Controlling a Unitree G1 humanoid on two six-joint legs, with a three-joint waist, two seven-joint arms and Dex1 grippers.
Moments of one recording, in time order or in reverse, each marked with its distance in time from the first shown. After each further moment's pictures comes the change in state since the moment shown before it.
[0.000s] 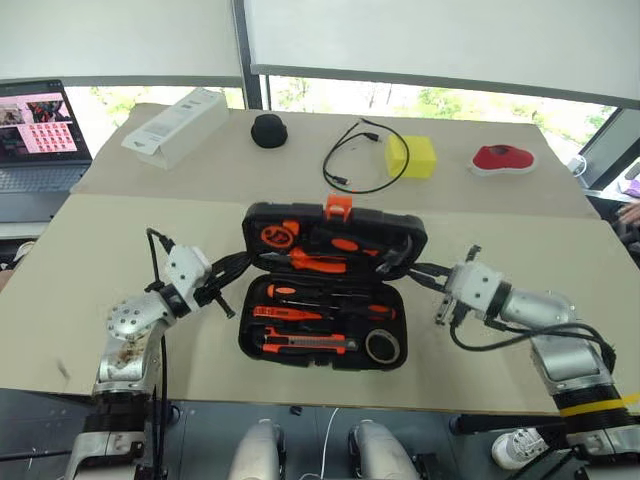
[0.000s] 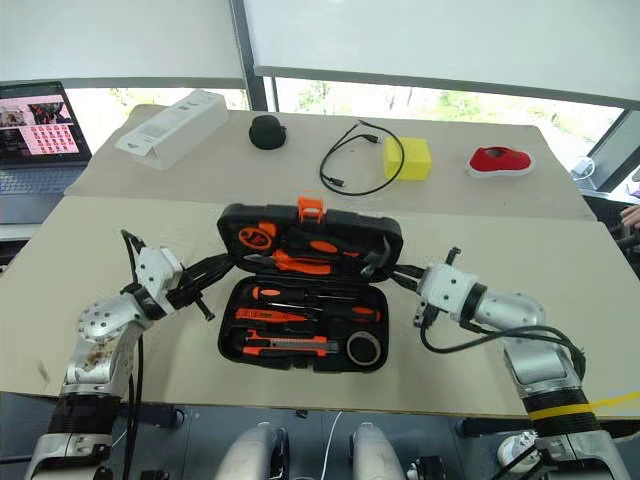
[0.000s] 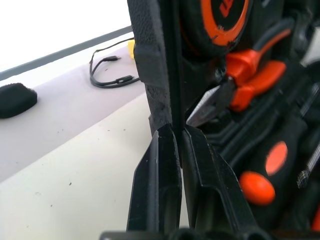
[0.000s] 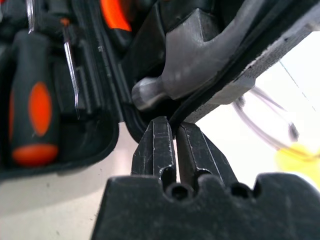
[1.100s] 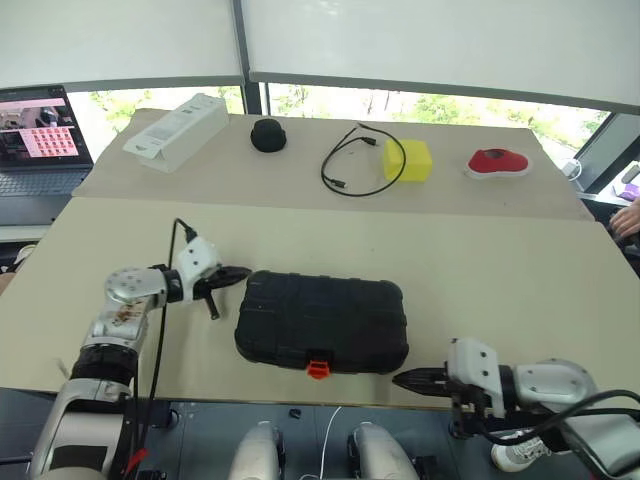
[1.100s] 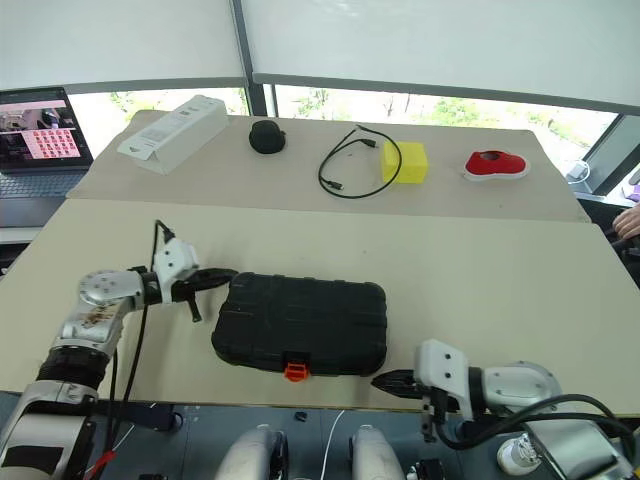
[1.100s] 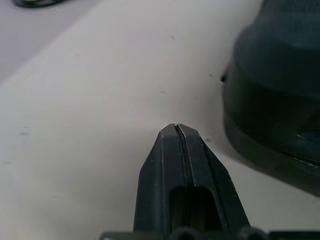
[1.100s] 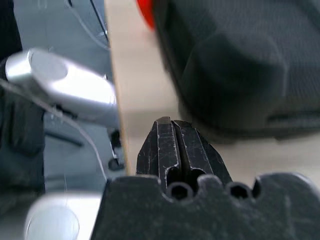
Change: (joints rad) left arm -0.281 0.099 -0.197 0.338 0.113 0.191 -0.162; right arm 0.397 -0.181 0.091 -0.628 0.328 0.746 0.177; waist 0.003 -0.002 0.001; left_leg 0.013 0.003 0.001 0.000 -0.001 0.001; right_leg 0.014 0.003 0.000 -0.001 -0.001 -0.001
